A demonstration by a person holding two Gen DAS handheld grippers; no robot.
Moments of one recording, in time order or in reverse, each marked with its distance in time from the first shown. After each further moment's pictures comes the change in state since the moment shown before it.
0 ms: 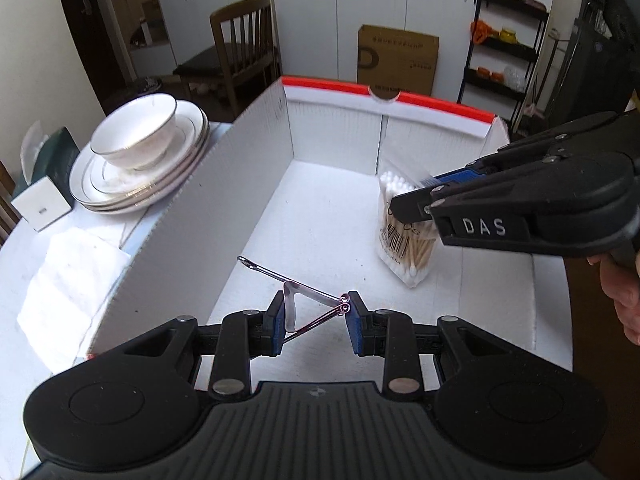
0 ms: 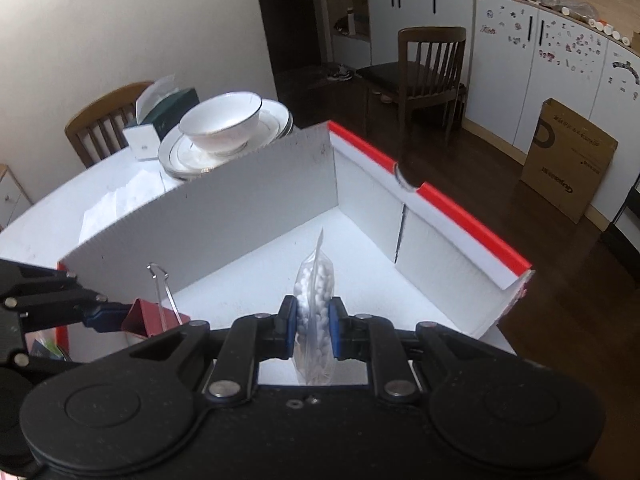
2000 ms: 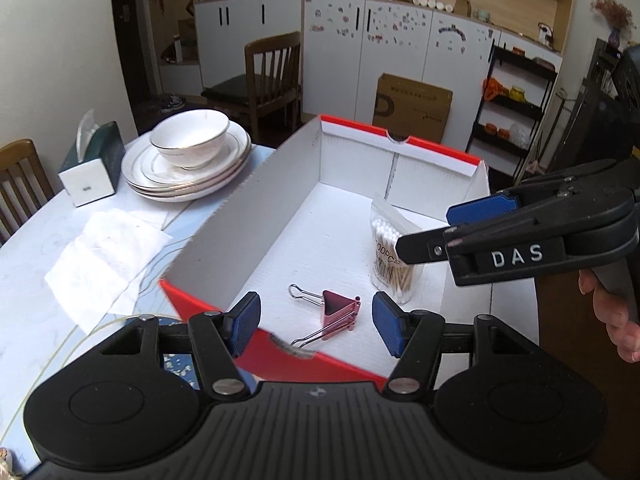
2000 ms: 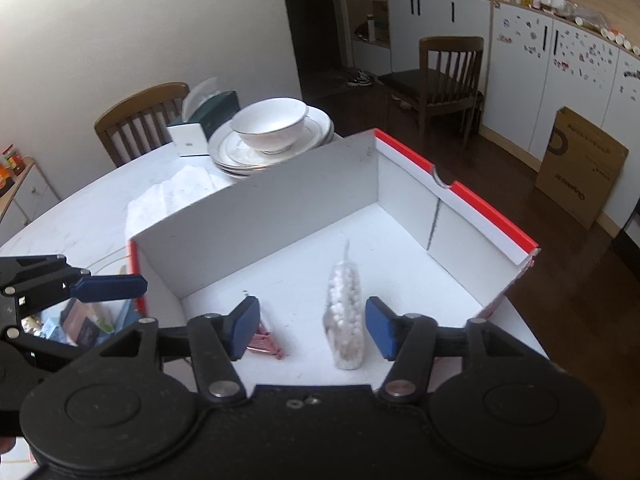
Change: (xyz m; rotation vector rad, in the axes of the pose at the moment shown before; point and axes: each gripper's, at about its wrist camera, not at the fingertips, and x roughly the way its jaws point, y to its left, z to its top) left arm -0.076 0.021 -0.046 -0.121 -0.152 -0.001; right arm -0.051 0.035 -0.015 -0.026 -0.023 0.054
